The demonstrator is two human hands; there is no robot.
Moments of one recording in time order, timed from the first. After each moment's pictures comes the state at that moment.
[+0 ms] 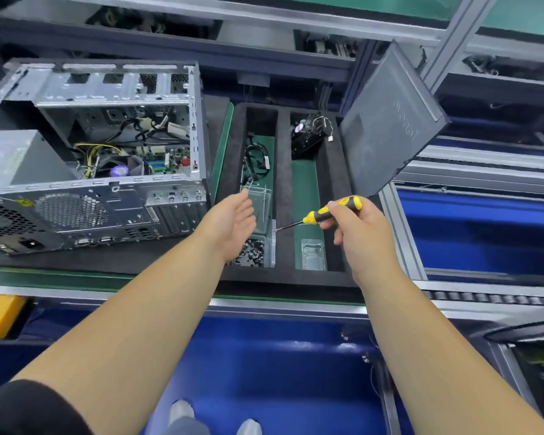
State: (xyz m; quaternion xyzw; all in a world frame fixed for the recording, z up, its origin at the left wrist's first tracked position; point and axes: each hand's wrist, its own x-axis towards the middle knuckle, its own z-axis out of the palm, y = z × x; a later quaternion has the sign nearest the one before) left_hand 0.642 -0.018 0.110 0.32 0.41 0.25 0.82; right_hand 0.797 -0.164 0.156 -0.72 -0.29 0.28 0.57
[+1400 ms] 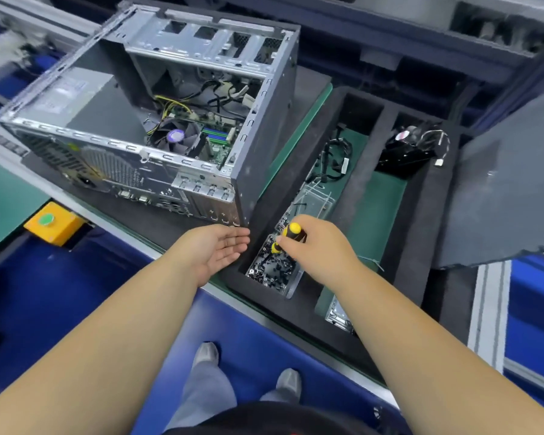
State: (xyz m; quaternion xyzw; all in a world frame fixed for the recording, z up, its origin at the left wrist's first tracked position) left_hand 0.598 -0.016 0.068 0.20 0.63 0.28 0.69; right_hand 0.809 -0.036 0.078 -0.64 -0.66 0.34 0.19
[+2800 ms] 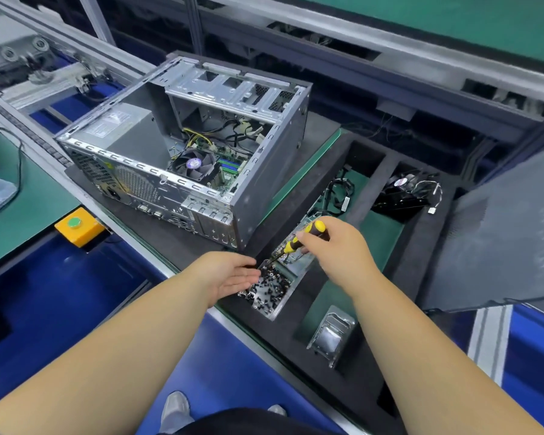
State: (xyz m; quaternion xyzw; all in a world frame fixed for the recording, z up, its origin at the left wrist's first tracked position) left_hand 0.636 -0.034 0.092 0.19 0.66 0.27 0.67; right_hand 0.850 -0.018 0.135 -0.62 -0.62 0.40 0.27
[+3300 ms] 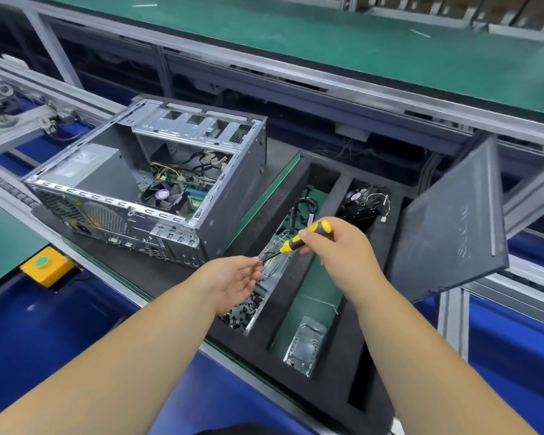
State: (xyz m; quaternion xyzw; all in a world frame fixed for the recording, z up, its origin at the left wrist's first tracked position) left_hand 0.692 -0.027 0.126 0.17 0.57 0.32 0.74; right_hand 0.896 -0.044 0.185 -0.59 -0.55 0.42 0.41
